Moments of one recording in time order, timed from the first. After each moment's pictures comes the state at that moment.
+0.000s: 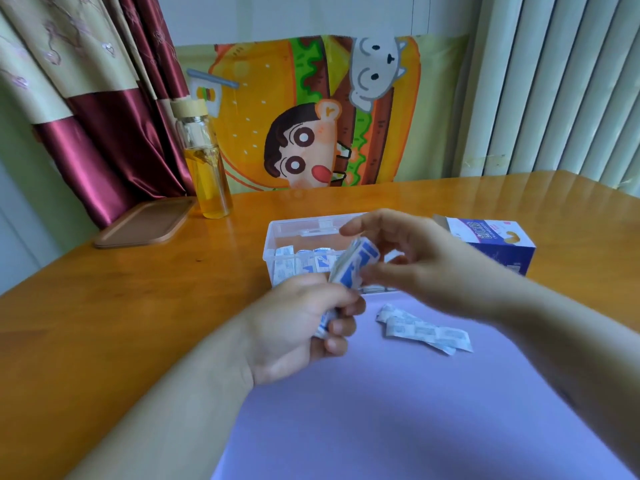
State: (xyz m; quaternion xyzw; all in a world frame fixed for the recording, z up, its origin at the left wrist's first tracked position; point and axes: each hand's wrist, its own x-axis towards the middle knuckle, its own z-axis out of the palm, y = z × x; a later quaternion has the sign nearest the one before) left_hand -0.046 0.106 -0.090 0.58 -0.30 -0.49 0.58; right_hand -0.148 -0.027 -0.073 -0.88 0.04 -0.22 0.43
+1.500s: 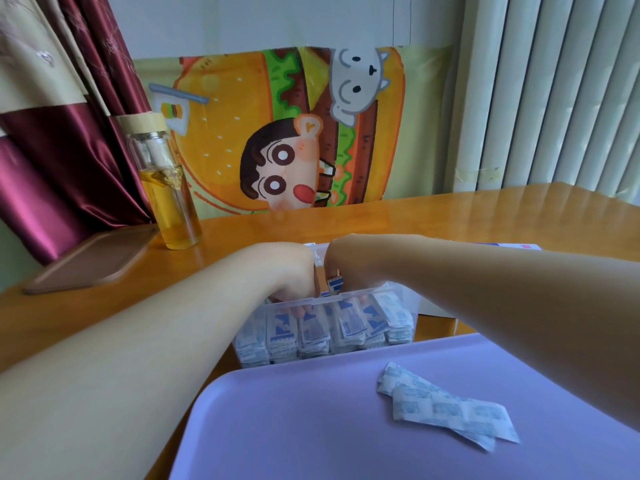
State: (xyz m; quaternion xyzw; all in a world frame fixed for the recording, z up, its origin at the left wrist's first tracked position) left_hand 0.056 -0.021 -0.078 0.87 -0.48 -0.14 0.02; right_hand -0.009 -0.116 -0.086 -0.97 0.16 0.12 -0.11
